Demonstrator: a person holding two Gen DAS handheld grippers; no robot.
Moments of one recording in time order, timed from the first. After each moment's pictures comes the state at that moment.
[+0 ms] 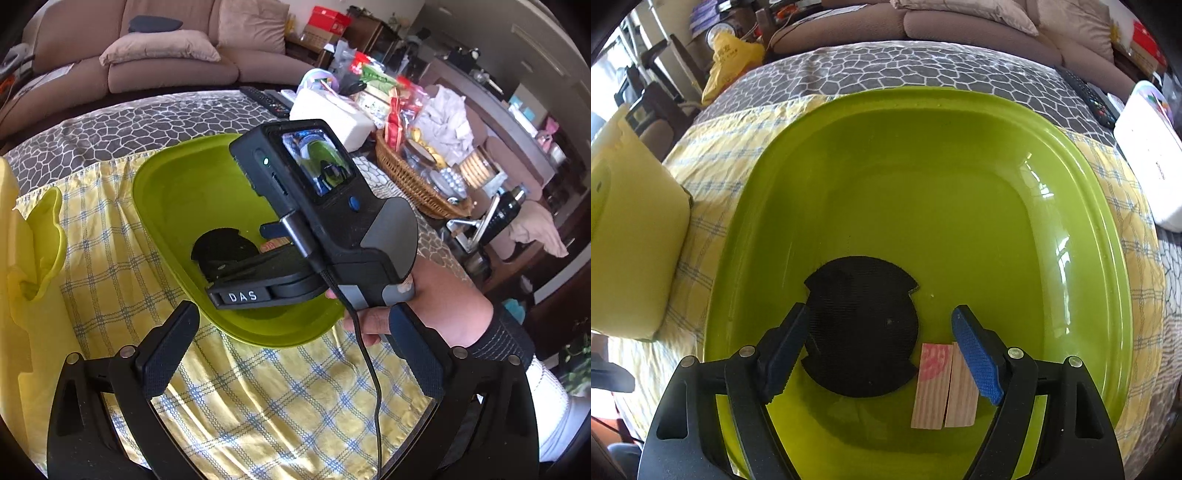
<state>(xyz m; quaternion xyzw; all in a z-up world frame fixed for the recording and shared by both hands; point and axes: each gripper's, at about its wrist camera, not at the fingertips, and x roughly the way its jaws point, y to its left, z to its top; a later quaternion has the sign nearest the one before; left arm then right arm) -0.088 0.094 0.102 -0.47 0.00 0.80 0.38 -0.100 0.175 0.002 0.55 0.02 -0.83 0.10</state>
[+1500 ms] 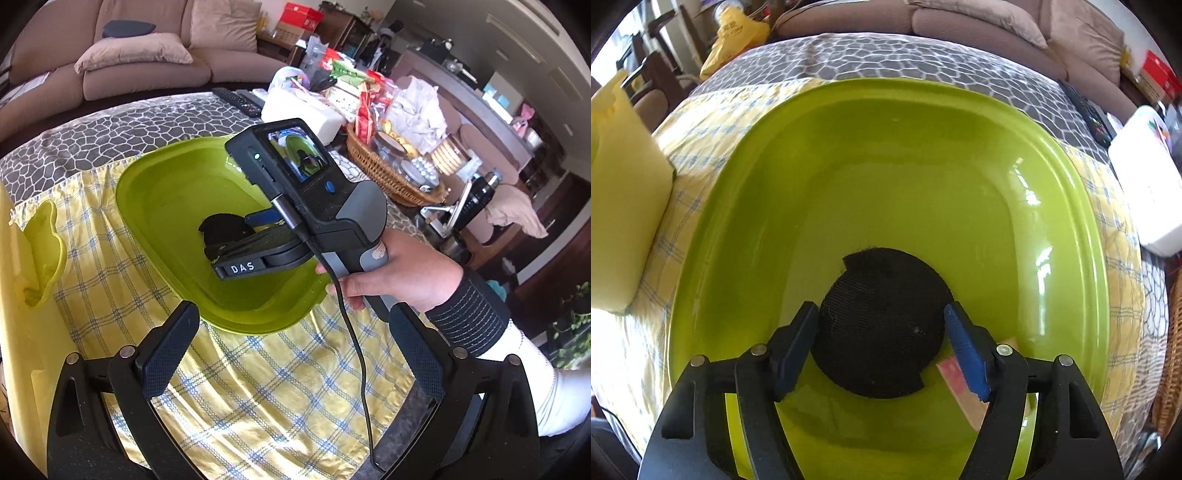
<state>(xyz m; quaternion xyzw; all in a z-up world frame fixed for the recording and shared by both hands) -0.075 0.090 0.114 -0.47 0.01 0.78 0.42 -0.106 0.197 0.003 0.56 0.03 -0.83 0.09</state>
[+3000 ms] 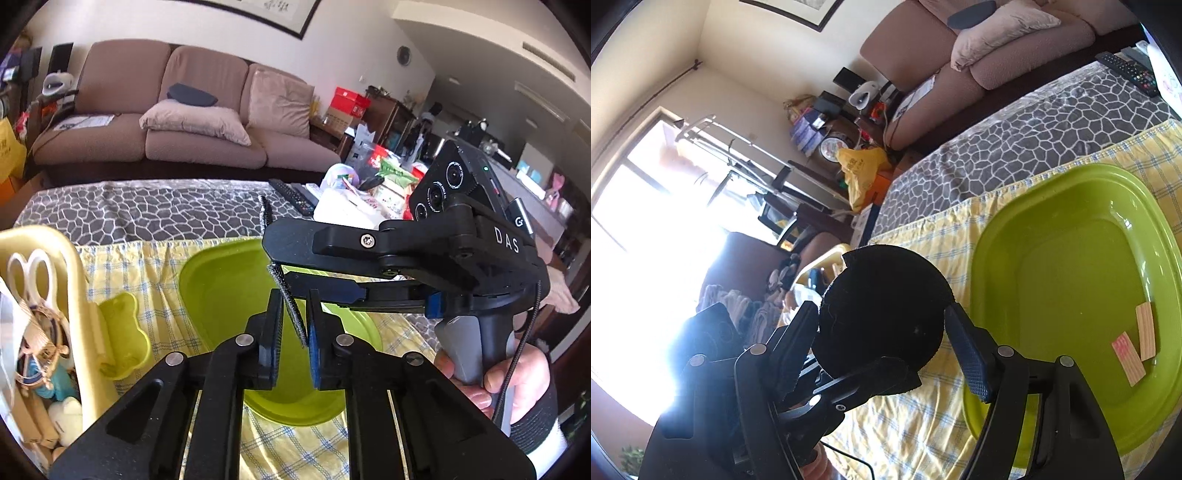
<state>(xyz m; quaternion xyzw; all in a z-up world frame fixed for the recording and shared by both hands) -0.101 0.065 0.153 -0.33 -0.07 0.88 0.32 -0.072 0.210 0.129 0.39 -0.33 -0.80 0.32</state>
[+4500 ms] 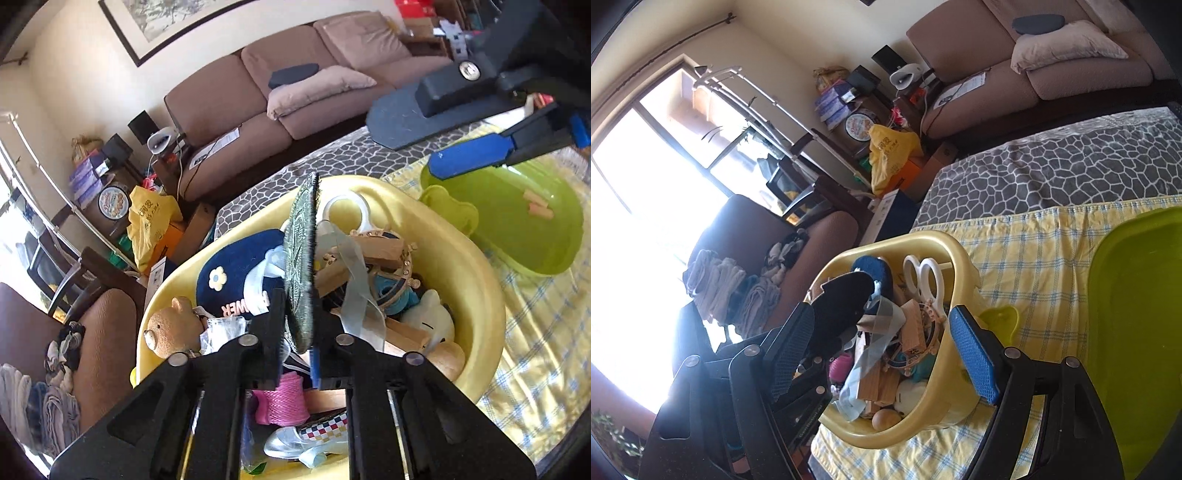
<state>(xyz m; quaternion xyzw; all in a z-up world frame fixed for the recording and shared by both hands) -0.101 -0.015 0.125 -0.36 0.25 0.90 0.05 -0.091 0.072 0.150 0.40 -0.24 -0.82 0.34</state>
